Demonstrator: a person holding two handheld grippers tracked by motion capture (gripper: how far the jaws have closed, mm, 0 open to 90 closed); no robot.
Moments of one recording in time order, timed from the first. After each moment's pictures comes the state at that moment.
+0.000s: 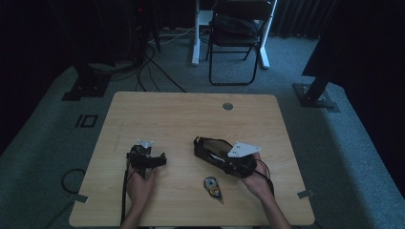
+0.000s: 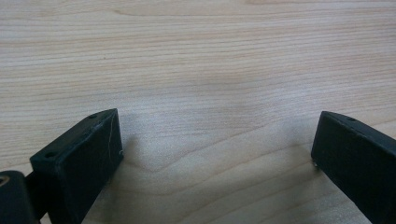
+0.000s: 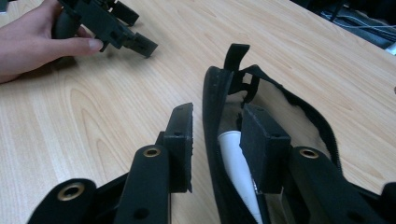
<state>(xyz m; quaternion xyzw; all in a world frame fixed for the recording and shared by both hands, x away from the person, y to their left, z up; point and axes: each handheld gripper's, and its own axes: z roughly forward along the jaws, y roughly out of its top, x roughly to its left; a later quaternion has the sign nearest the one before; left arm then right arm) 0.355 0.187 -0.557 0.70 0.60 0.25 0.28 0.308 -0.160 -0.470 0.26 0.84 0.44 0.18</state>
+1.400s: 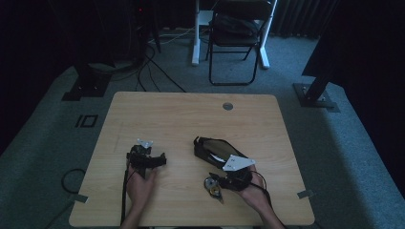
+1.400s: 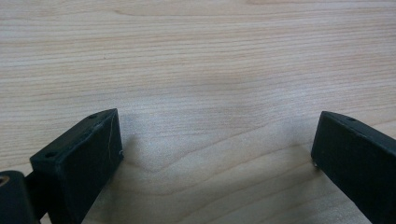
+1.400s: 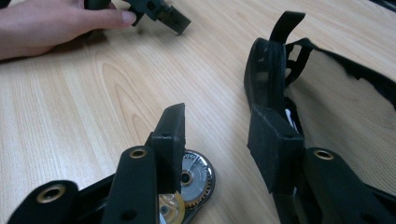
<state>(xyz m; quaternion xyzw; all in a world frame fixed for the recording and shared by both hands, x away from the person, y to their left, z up) 0.355 0.187 -0.557 0.70 0.60 0.25 0.28 0.281 -0.149 -0.494 0.24 0.86 0.43 0.15</state>
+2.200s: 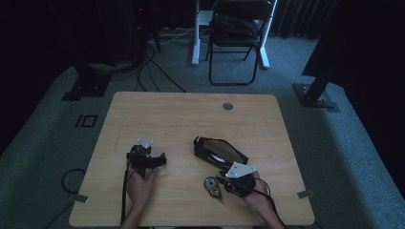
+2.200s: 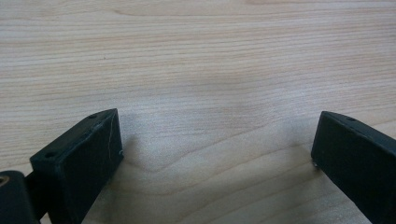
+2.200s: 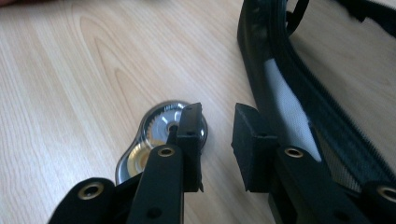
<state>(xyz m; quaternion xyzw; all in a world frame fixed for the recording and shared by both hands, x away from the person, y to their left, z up) 0.355 0.187 -0.557 0.70 0.60 0.25 0.28 0.272 -0.162 -0.519 0.25 0.87 0.39 0.17</state>
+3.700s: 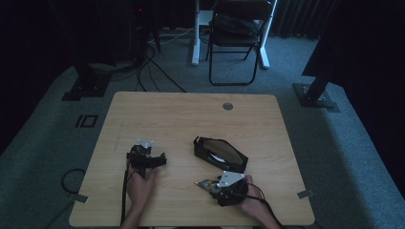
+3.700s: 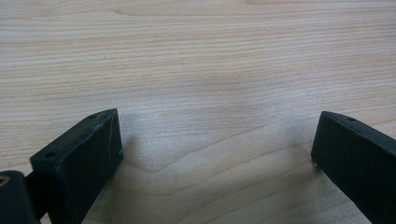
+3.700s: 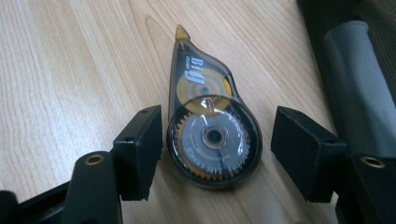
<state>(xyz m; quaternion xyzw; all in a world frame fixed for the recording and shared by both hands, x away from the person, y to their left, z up) 0.355 0.187 -0.557 0.70 0.60 0.25 0.28 0.265 -0.144 -0.547 0.21 0.90 0.34 0.15</state>
